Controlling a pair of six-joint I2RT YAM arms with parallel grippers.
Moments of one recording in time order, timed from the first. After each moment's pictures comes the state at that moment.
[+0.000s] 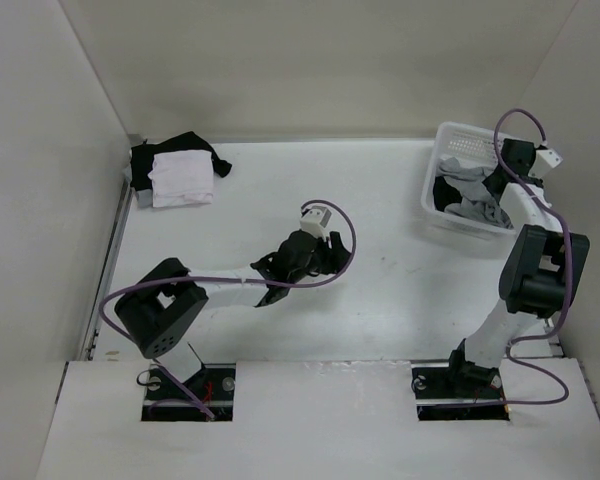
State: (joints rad) left arm -0.89 1.60 0.73 0.51 -0.10 -0.59; right arm -0.25 1.76 1.34 -0.28 0.45 0.60
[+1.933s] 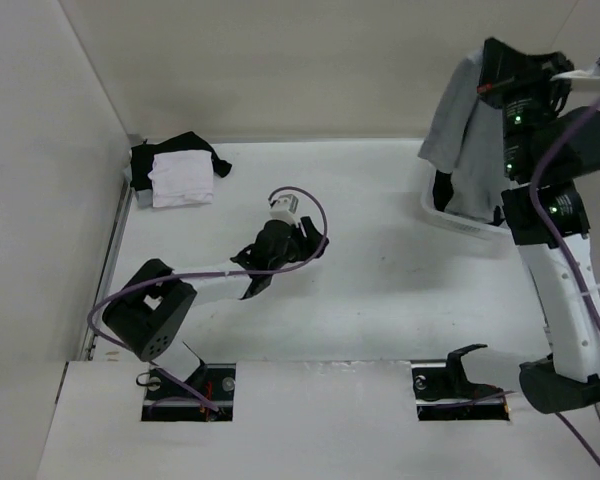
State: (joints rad) left arm -0.71 1.55 0.67 0.52 -0.08 -0.70; right arm 0.30 1.21 1.74 0.02 0.28 0.55
